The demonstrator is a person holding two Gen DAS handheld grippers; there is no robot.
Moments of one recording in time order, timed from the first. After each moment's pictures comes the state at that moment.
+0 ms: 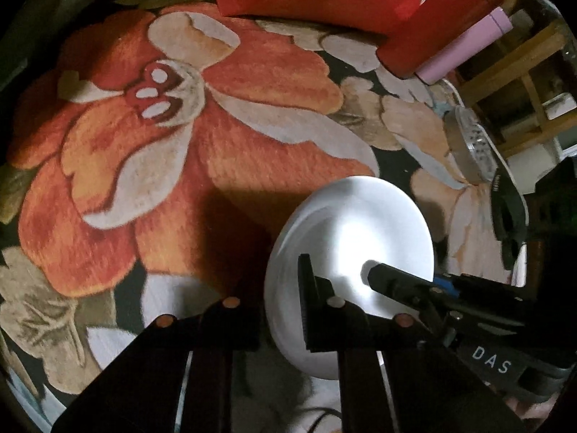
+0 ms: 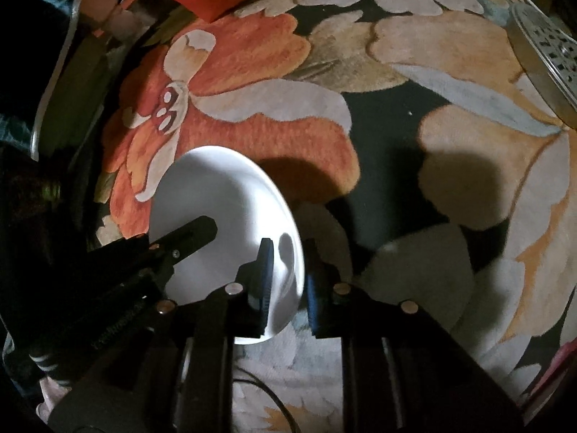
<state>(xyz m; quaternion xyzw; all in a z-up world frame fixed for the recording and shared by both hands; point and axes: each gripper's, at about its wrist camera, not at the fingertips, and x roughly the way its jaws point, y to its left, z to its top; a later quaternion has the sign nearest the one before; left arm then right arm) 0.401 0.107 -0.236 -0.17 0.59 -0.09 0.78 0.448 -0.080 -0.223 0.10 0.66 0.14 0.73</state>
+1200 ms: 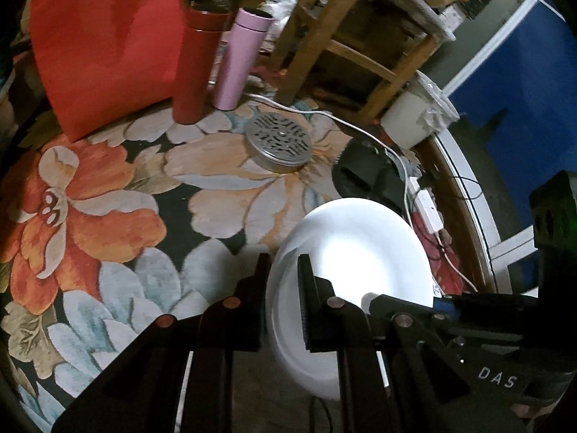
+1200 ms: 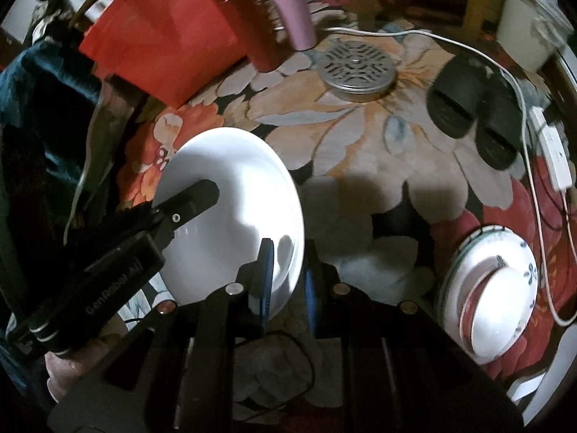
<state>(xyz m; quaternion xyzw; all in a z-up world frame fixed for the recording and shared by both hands) 0.331 -0.044 -0.069 -0.09 0.50 -0.27 0.82 0.321 -0.203 -0.049 0.15 0.60 0.00 0.79</state>
